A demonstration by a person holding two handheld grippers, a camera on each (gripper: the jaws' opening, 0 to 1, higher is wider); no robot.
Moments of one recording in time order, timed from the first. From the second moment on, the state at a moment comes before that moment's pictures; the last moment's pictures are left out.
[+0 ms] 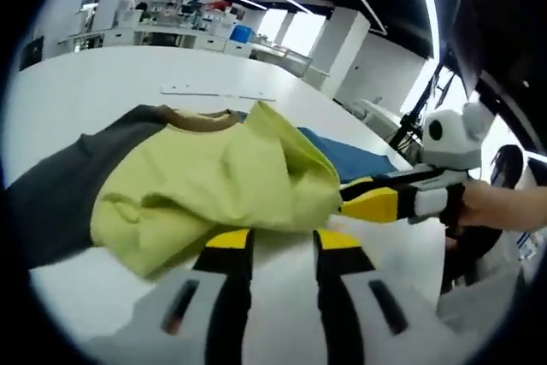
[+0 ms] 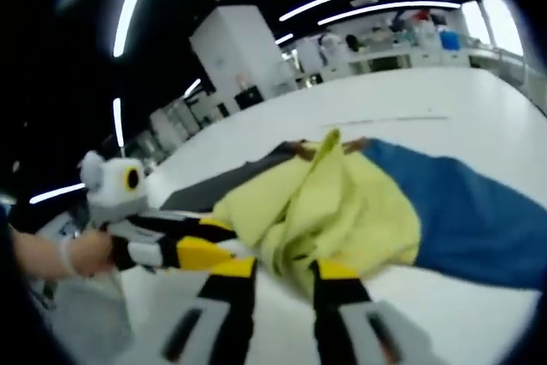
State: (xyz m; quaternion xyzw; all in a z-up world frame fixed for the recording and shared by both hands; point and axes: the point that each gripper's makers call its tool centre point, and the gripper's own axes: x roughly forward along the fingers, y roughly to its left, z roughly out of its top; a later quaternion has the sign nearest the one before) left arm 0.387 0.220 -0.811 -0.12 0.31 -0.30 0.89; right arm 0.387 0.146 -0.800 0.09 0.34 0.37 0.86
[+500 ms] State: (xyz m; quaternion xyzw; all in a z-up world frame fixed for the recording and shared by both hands) left arm 0.392 0.217 -0.810 -0.16 0.31 -0.28 0.89; right arm 0.381 0.154 -0.812 0.11 0.35 0.37 0.85
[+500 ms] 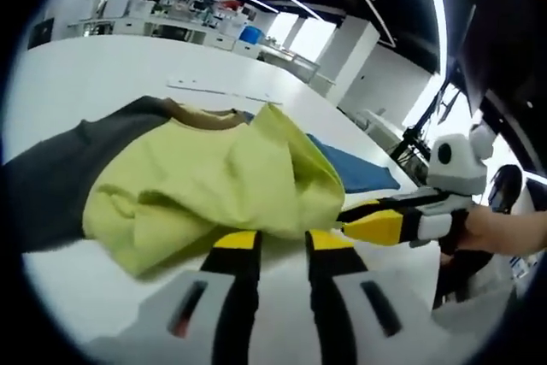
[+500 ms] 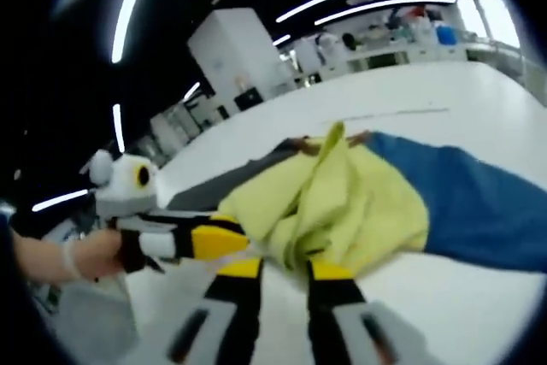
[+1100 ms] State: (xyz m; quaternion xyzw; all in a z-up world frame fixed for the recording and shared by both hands) left arm 0.397 0.218 -0.815 -0.22 0.31 -0.26 0.89; right arm 0.390 0.163 -0.820 0.12 0.36 0.37 0.85
